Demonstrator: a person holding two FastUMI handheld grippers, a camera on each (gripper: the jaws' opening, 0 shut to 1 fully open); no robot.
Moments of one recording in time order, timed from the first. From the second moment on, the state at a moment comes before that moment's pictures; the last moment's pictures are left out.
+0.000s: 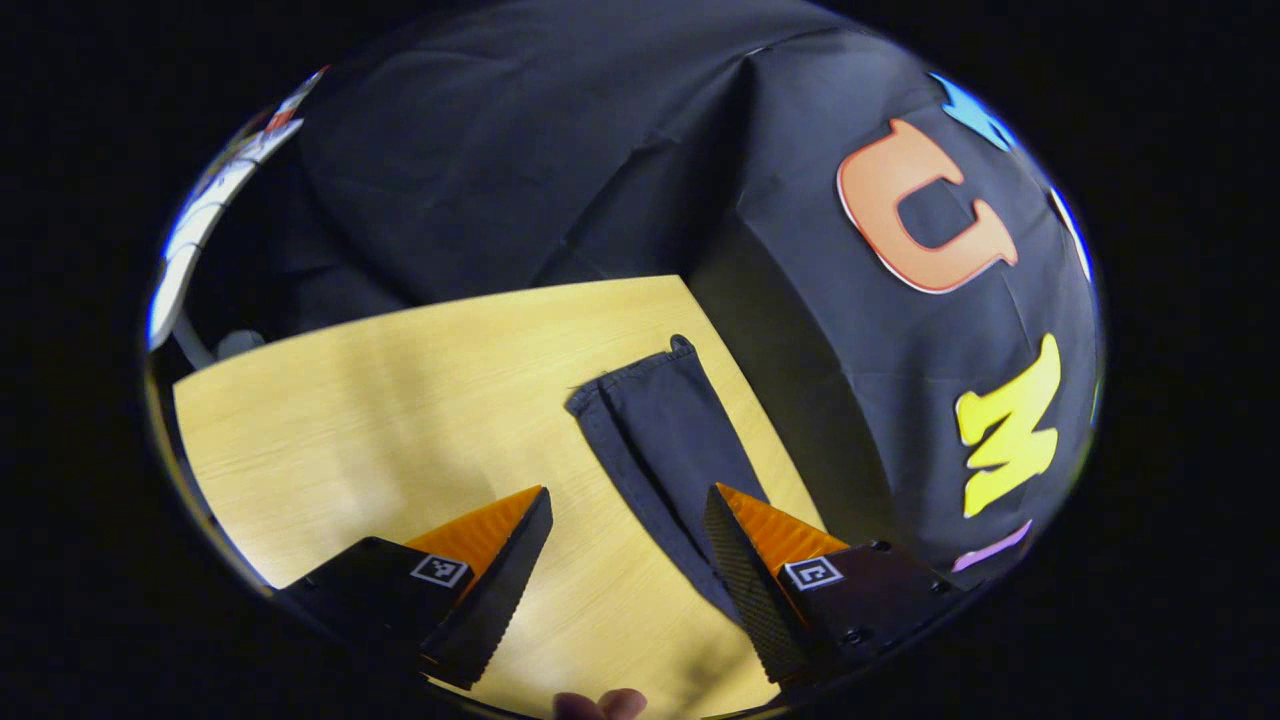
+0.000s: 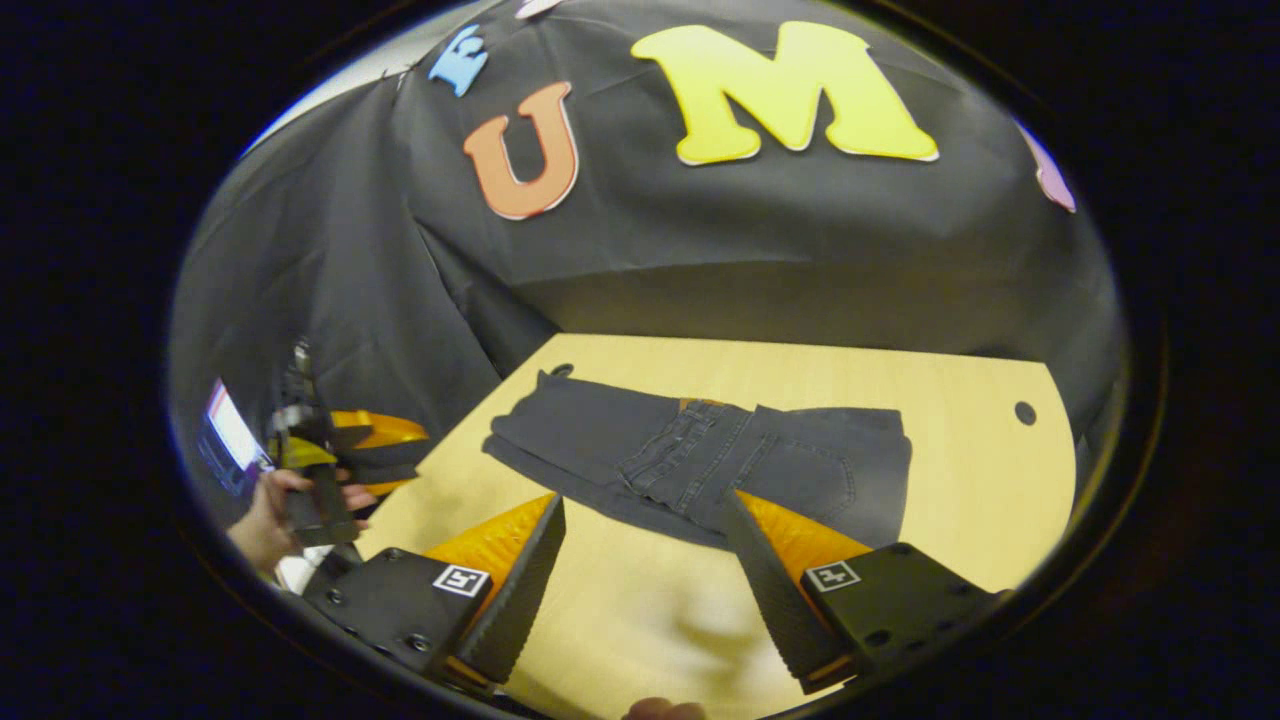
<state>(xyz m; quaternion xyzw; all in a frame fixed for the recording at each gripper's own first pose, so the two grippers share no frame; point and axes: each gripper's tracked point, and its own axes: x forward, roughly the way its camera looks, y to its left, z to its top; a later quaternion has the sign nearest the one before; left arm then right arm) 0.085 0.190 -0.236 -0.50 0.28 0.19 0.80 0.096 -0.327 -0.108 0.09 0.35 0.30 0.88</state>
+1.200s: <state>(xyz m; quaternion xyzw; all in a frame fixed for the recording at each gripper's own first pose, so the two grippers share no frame) 0.192 0.232 -0.328 -0.55 0.37 0.27 0.70 0.124 -0.459 -0.127 0.21 0.39 0.20 0.87</state>
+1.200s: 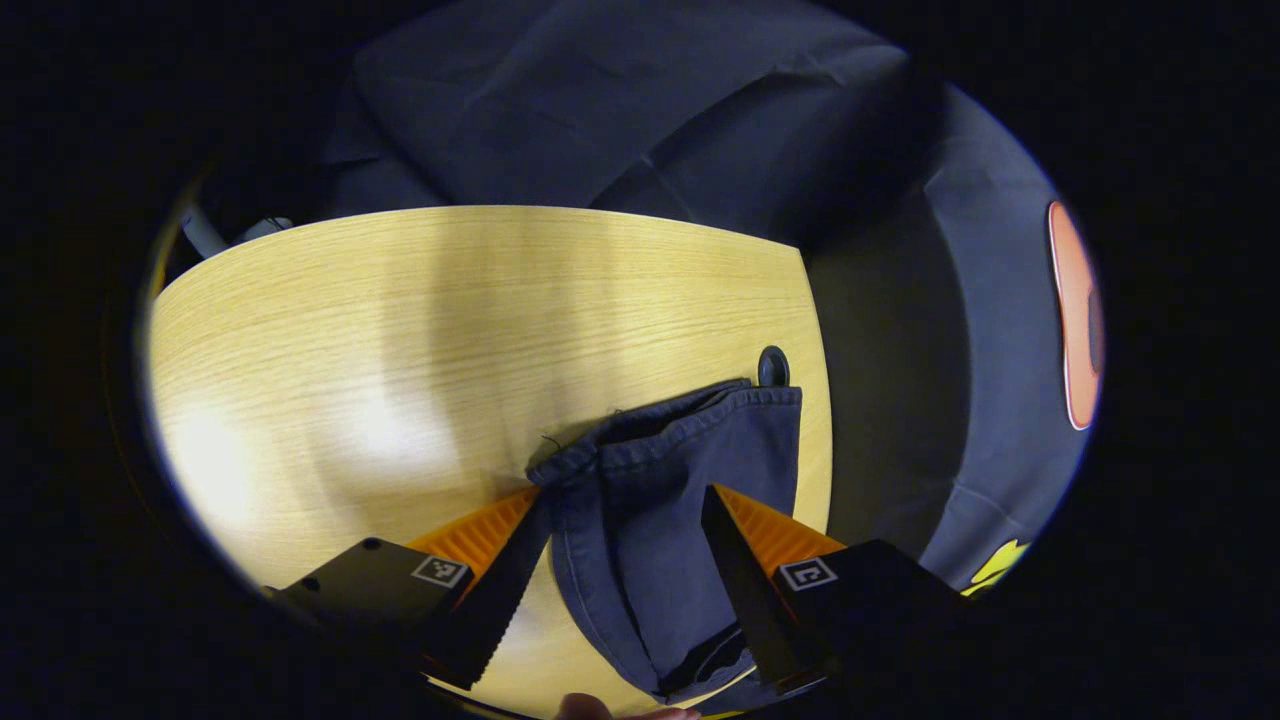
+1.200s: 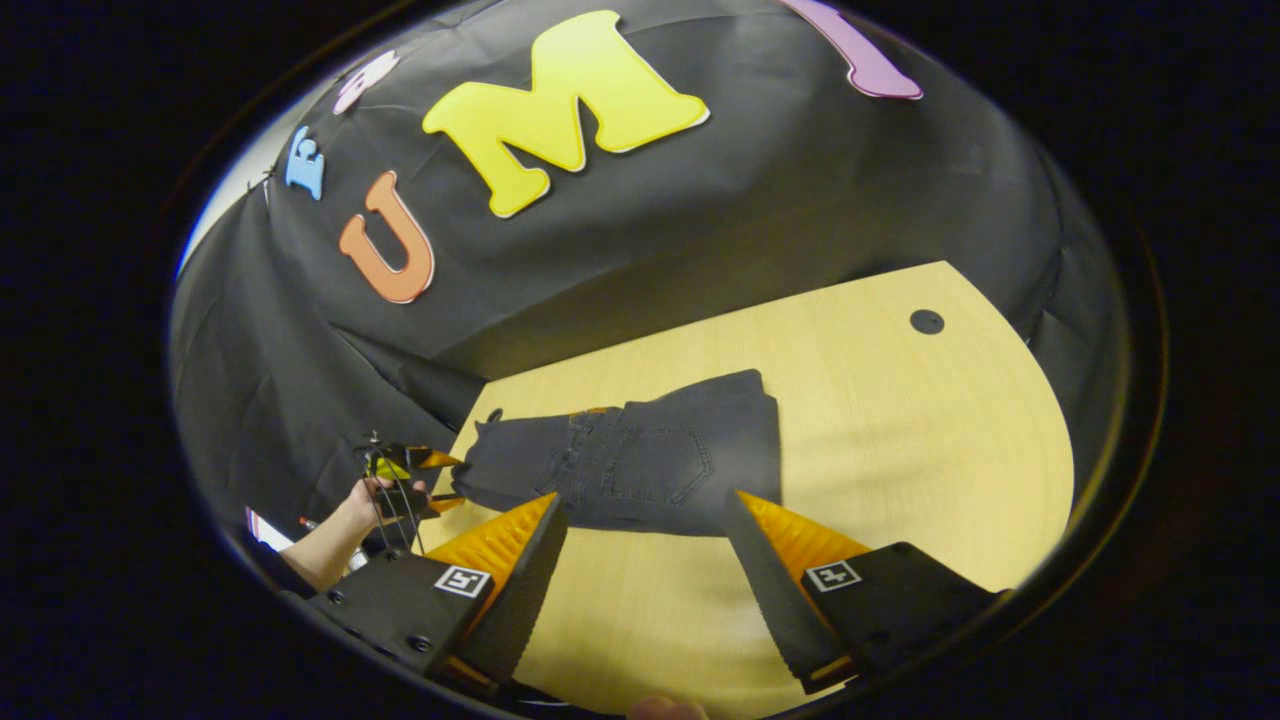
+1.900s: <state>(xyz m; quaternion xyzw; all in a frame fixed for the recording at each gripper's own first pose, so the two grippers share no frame) 0.211 0.217 -0.301 -0.51 0.33 0.24 0.76 0.084 -0.483 -0.118 0.18 0.37 0.17 0.89</state>
